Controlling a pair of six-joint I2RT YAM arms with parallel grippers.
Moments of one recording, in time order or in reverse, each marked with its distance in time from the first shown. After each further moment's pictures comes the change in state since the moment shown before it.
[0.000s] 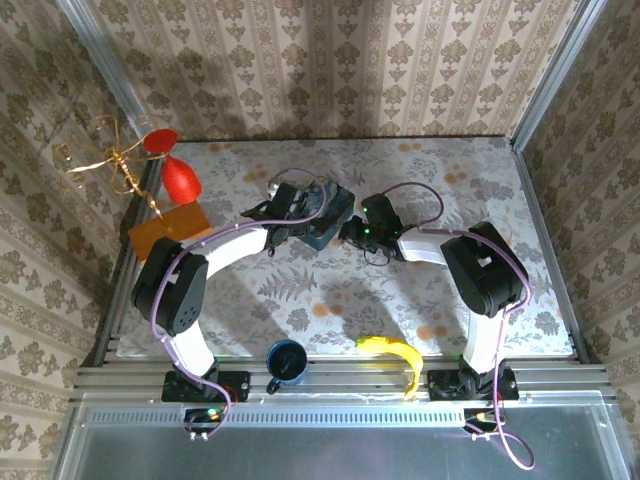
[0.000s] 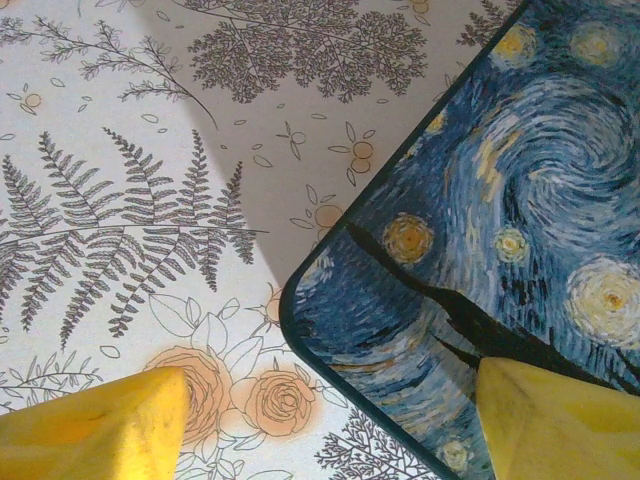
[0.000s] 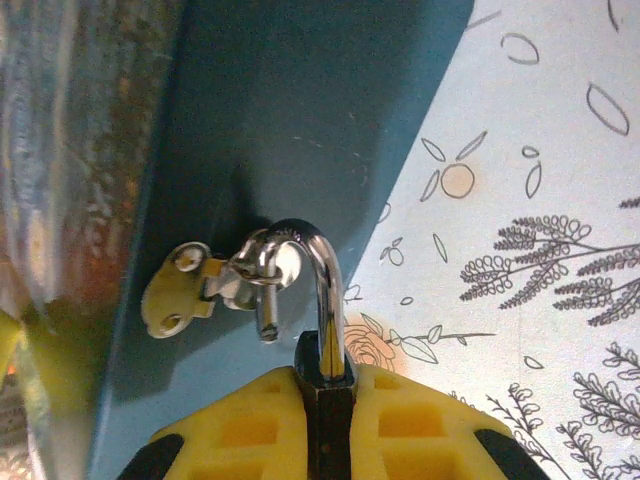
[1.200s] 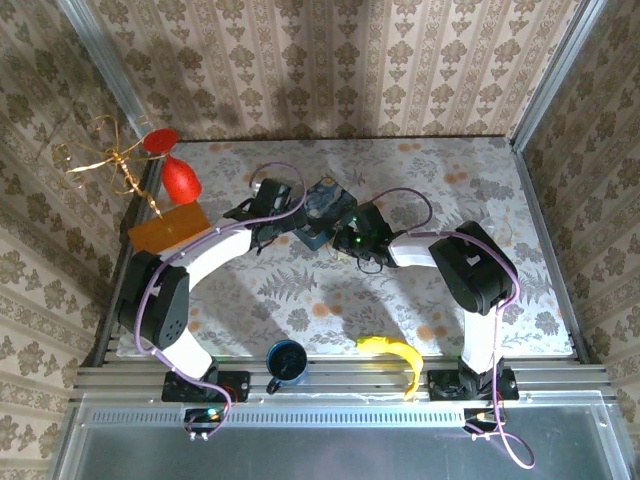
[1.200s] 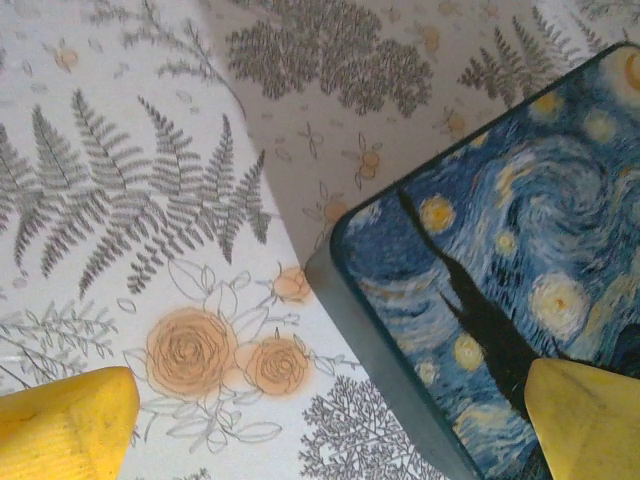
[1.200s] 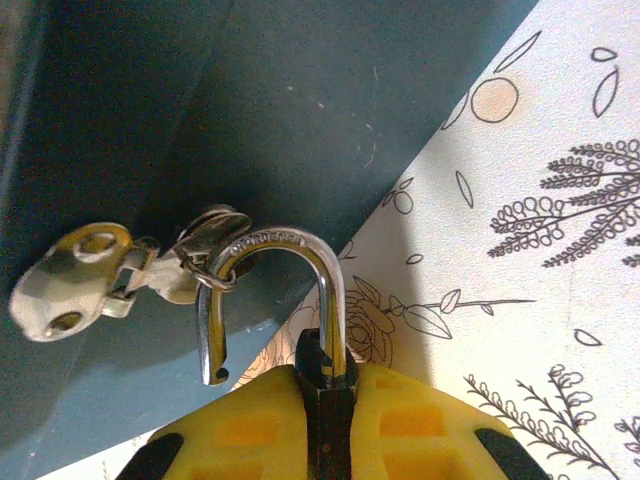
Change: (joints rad) left arm 0.053 -0.113 -0.024 -0.039 0.089 -0.126; right arm 0.072 0.053 -0.003 0.019 0.062 -0.030
